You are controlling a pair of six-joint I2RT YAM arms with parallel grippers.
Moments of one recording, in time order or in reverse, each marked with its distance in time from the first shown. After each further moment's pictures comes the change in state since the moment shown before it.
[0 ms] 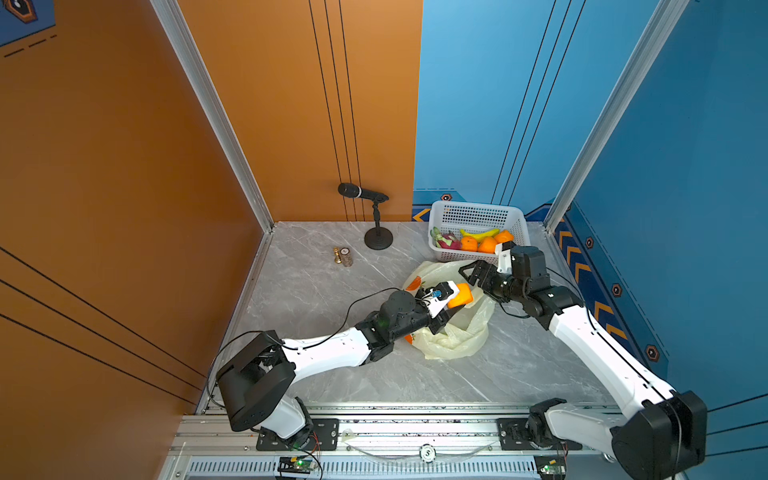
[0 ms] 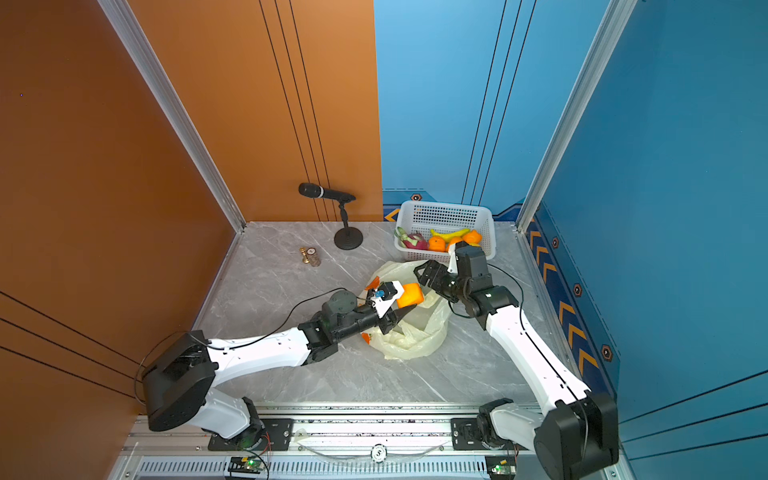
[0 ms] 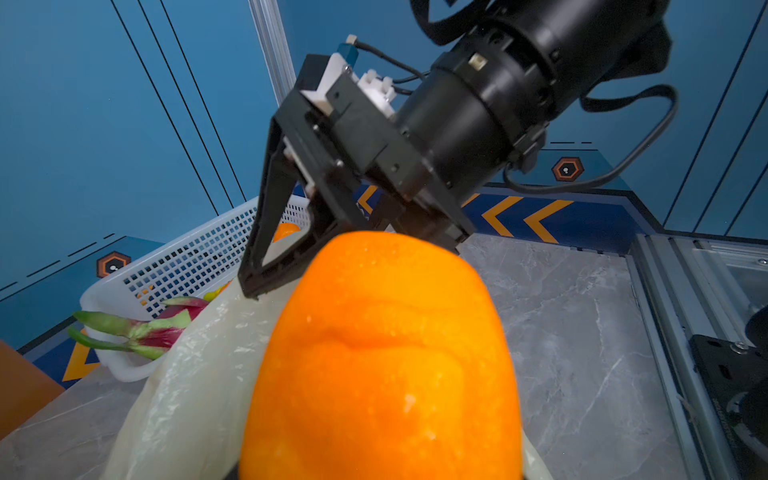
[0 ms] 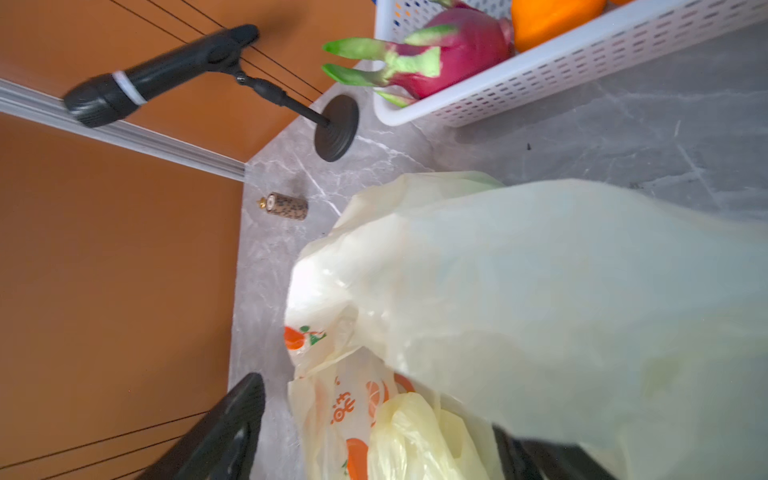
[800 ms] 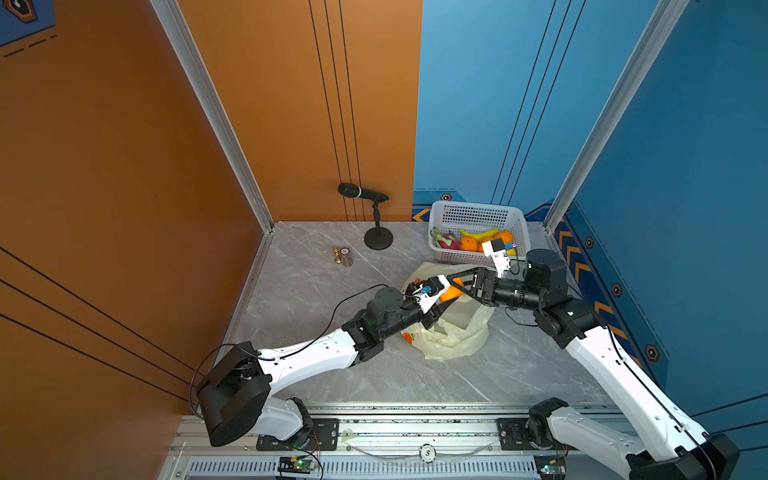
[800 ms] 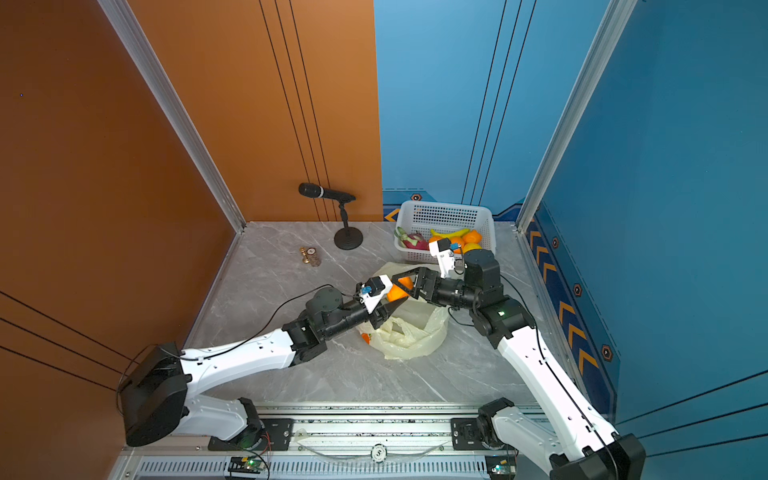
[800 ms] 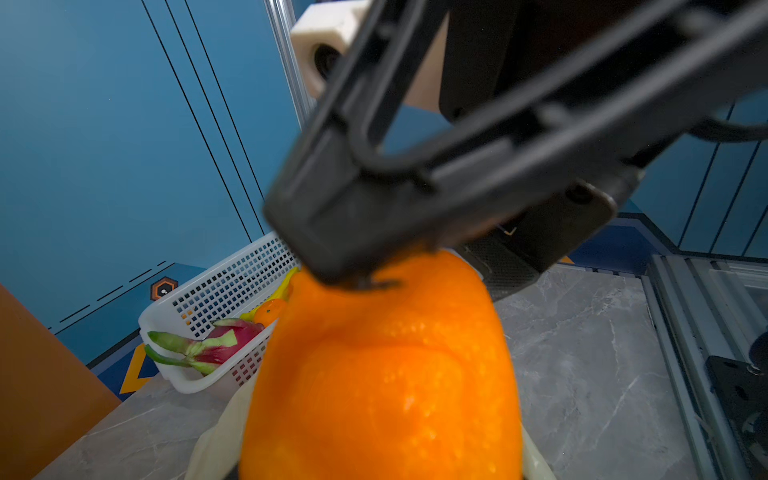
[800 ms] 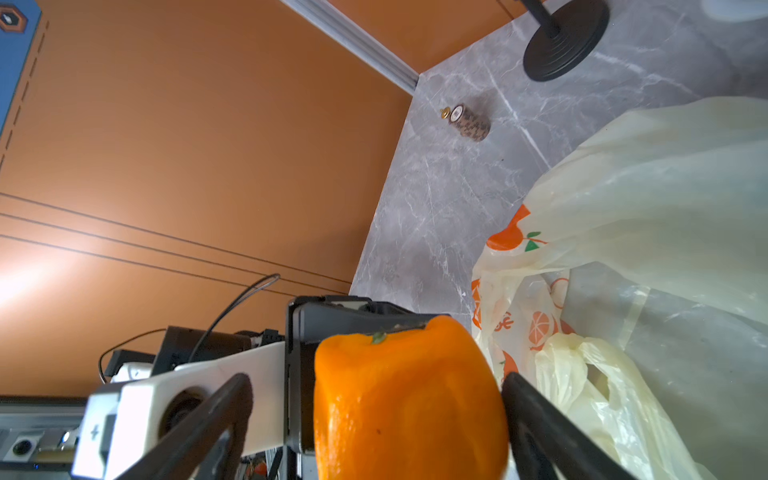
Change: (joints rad) left arm 0.020 -0.106 -0.003 -0.046 -0.006 0.035; right arm 0.099 -0.115 0.003 0.061 -0.391 -0.004
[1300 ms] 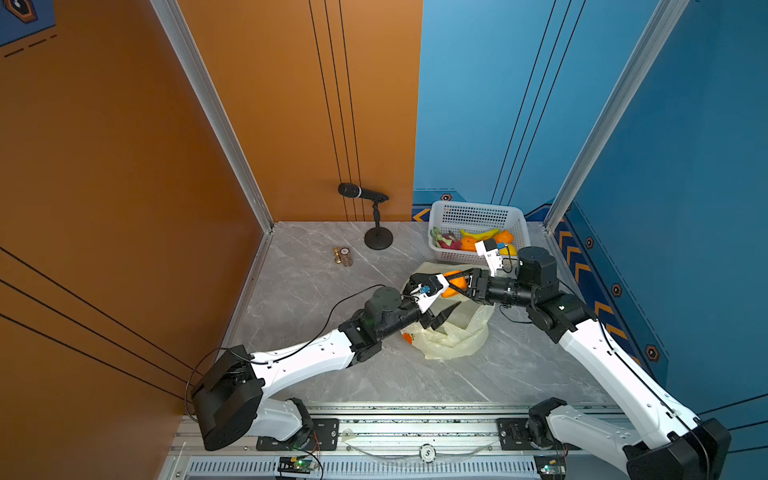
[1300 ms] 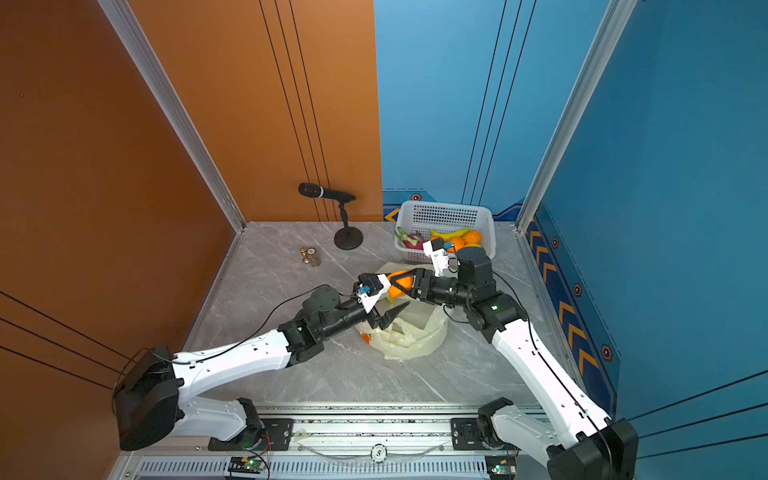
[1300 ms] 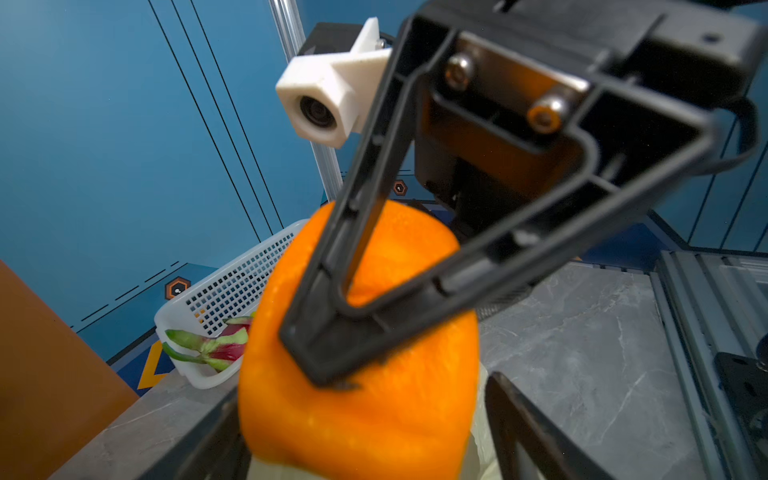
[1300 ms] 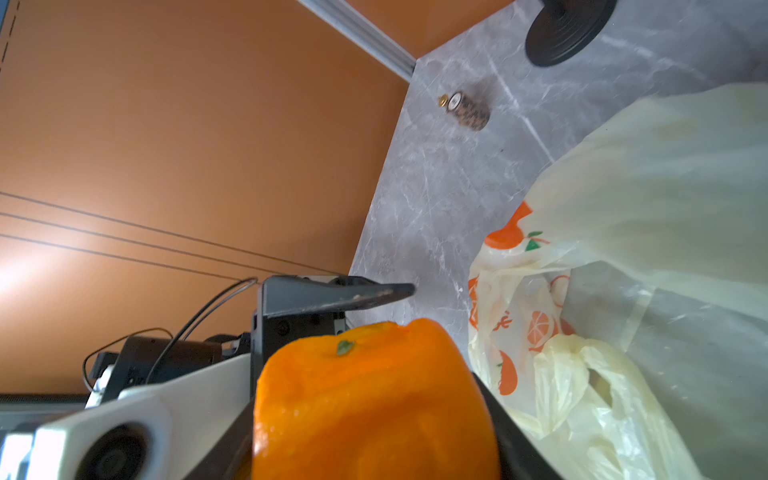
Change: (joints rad) left arm -0.001 -0.045 0.004 -0.070 -0.037 0.006; right arm -0.036 0.042 0.026 0.019 0.036 -0.008
